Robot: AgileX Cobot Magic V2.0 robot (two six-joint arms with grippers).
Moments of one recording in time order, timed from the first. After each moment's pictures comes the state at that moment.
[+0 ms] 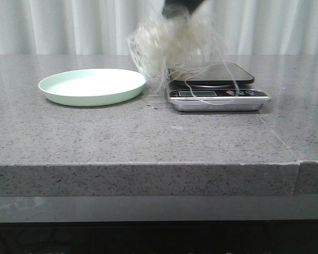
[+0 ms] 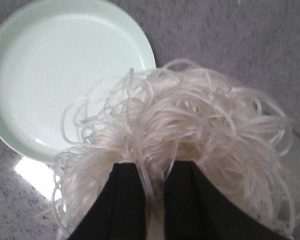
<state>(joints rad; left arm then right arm) -0.67 0.60 -0.88 -0.07 0.73 0.19 0.51 1.81 -1.86 0.08 0.93 -0.11</state>
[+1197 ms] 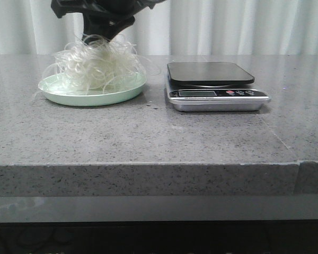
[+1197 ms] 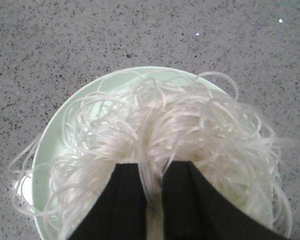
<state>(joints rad) -0.67 0.60 -0.88 -0.07 0.73 0.19 0.67 2.09 -2.00 0.06 0.71 -0.11</state>
